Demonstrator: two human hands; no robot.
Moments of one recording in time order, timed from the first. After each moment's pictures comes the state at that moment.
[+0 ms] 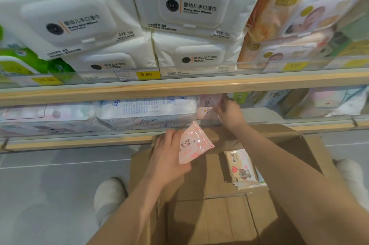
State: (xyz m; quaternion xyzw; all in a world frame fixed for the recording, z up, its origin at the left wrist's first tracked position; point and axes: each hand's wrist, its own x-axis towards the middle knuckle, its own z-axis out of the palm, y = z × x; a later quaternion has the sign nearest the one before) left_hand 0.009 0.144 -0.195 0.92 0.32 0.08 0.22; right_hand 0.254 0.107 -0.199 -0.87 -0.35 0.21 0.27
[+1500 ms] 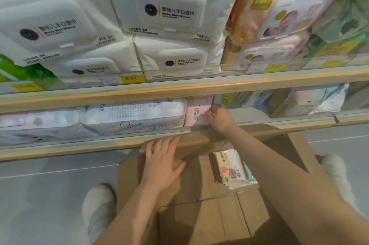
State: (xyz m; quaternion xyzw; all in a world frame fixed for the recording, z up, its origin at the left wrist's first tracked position) left_hand 0.014 0.132 -0.218 0.95 0.29 0.03 0.09; right_hand 0.245 0.090 -0.173 -0.87 -0.33 0.27 0.24
